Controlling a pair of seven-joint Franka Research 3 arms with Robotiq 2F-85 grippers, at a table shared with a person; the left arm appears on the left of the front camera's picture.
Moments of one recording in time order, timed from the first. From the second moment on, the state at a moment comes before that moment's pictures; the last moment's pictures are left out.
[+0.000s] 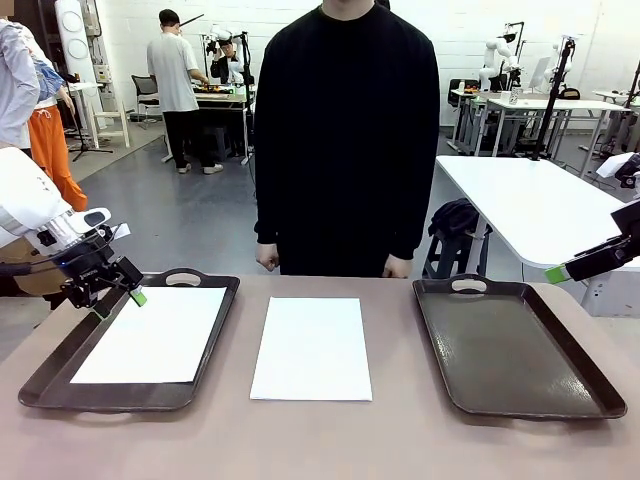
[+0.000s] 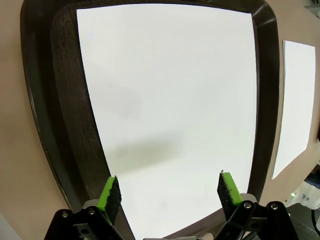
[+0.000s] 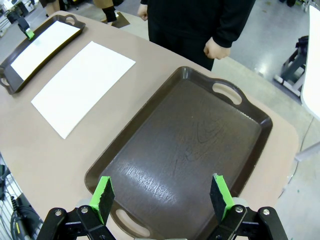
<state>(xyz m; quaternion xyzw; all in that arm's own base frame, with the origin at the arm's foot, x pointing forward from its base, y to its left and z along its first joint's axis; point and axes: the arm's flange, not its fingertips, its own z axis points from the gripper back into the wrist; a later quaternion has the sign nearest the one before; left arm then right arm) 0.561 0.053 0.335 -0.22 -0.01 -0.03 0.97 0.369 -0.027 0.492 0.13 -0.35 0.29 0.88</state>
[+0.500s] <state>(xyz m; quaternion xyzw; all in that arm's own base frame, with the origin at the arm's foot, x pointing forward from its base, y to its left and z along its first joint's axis) 0.561 0.053 0.335 -0.22 -0.01 -0.03 0.97 0.369 -0.027 0.492 0.13 -0.35 0.29 0.88</state>
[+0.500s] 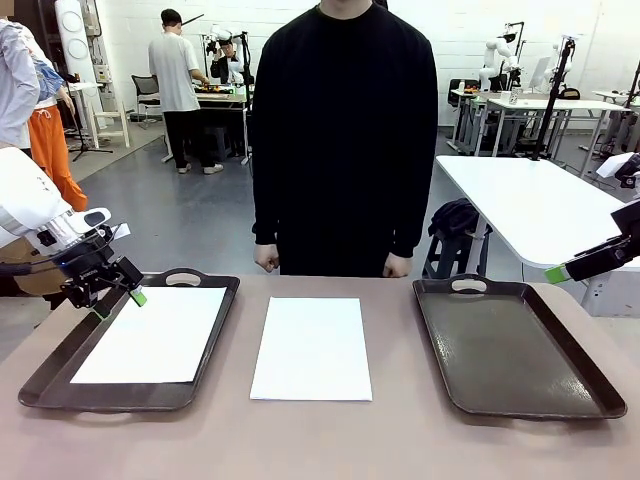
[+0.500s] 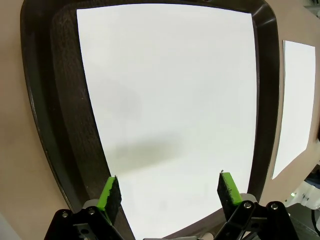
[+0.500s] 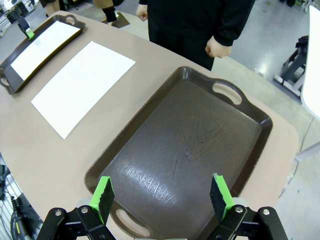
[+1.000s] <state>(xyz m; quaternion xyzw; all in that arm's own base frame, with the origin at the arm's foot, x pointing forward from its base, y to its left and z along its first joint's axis) 0.564 0.045 0.349 -0.21 -0.04 -0.05 0.97 0.369 -0.027 0.491 0.13 -0.35 0.29 0.88</state>
